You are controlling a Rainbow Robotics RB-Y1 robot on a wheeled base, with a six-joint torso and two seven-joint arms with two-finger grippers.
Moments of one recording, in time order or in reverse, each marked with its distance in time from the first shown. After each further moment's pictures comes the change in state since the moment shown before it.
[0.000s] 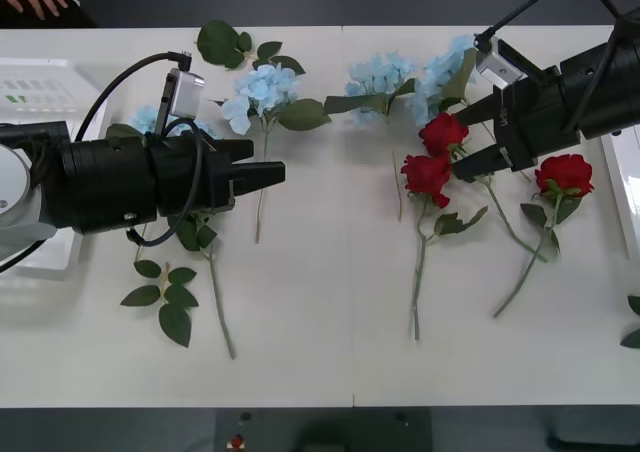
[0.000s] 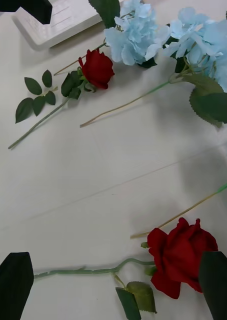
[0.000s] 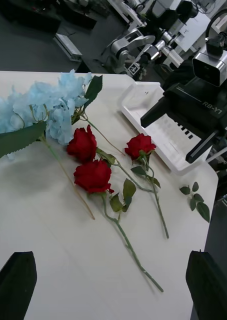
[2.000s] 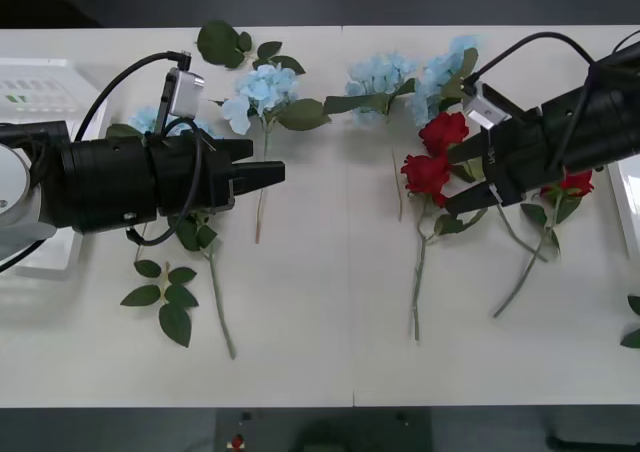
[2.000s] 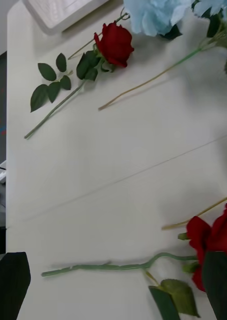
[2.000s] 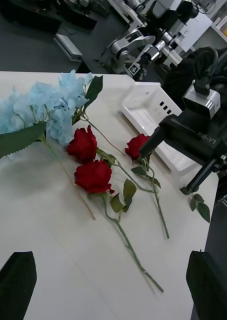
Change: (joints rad) right arm 0.064 0.035 0.037 0.000 -0.001 0.002 0.000; left arm 0.000 0.000 0.001 0.001 0.000 0.000 0.000
